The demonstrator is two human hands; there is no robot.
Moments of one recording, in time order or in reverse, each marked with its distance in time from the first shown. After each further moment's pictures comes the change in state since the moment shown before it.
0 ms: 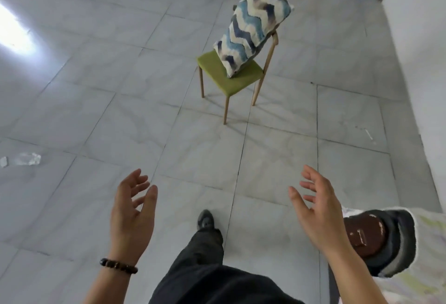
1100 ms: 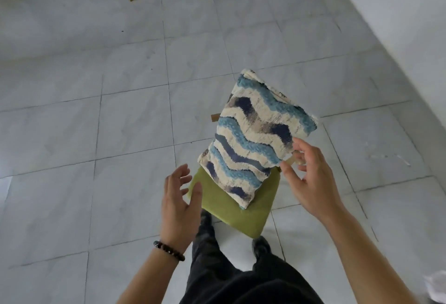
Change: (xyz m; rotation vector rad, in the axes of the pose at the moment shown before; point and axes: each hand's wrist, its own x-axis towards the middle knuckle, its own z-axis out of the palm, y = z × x) left_hand 0.834 0.210 0.367 0.042 -0.440 0.228; right_hand 0.845 -0.150 0.141 -0.076 0.202 0.135
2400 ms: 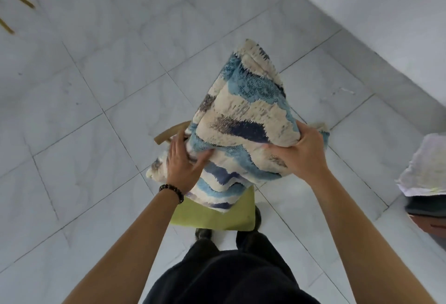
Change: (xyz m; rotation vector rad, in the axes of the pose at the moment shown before) left_hand 0.153 0.009 0.155 0.317 -0.556 0.265; right_hand 0.043 0.050 -0.045 0.255 0.370 0.283
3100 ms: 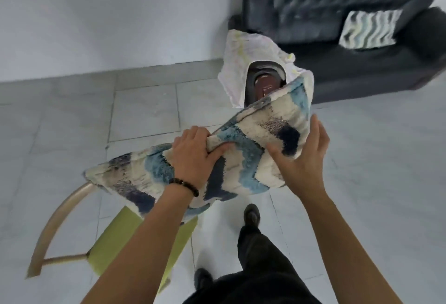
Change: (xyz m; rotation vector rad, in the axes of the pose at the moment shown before) left_hand -0.247 0.180 0.074 0.111 -0.462 1.304; right_hand -0.431 -0.036 -0.064 -0.146 1.242 0.621
